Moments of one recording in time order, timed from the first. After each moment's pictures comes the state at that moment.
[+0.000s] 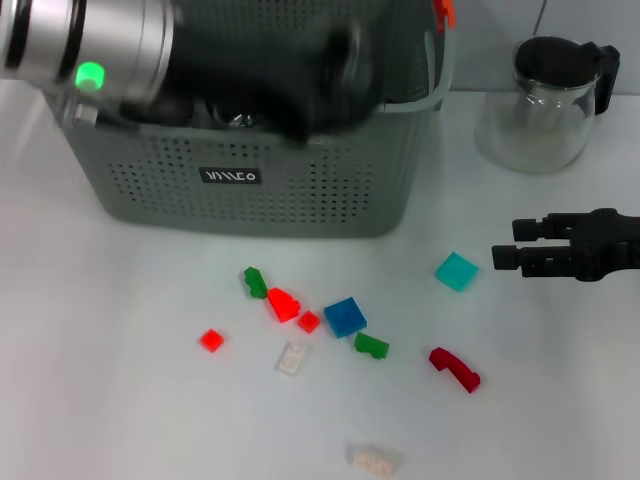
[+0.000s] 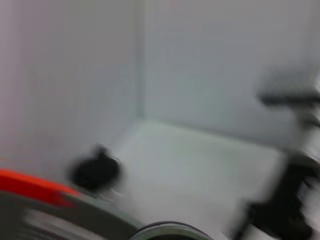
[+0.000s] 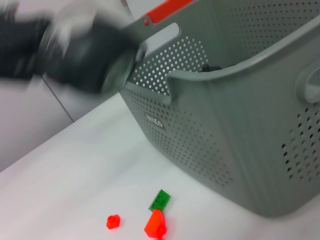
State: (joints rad) left arm -0.72 -2.16 0.91 1.42 2.16 1.66 -2.07; right arm 0.53 1.97 -0.85 -0.73 -1.98 -1.52 1.76
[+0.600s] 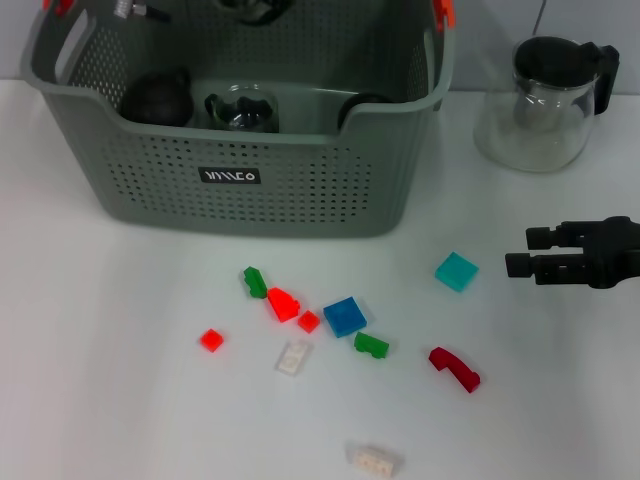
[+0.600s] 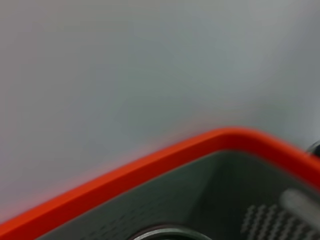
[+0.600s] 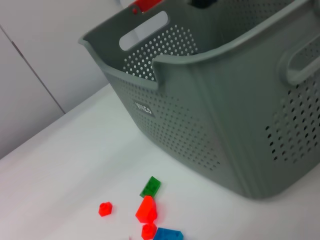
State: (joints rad) left arm -1.12 -1.95 0.94 0.62 2.47 0.92 -2.29; right arm 0.52 1.95 -0.85 -0.73 -2.00 -1.52 1.77
